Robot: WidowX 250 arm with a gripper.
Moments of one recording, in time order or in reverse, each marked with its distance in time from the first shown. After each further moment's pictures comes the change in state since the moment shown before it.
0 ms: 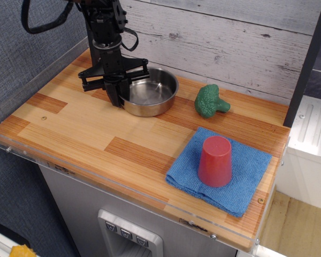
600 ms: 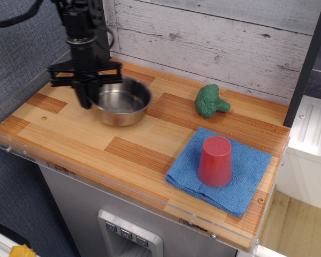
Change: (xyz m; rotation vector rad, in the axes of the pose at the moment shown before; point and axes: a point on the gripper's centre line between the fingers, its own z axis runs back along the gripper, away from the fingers) arm -0.008 0.047 0.018 0.090 0.046 -0.155
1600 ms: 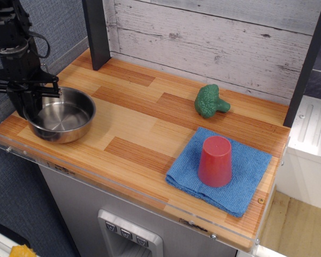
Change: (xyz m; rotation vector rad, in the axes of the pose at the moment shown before) arm -0.013 0.081 -0.005 0.009 0.000 -0.225
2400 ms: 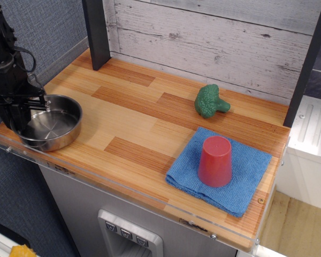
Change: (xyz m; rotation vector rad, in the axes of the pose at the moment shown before) arm -0.011 0.019 -0.016 0.028 -0.004 0.018
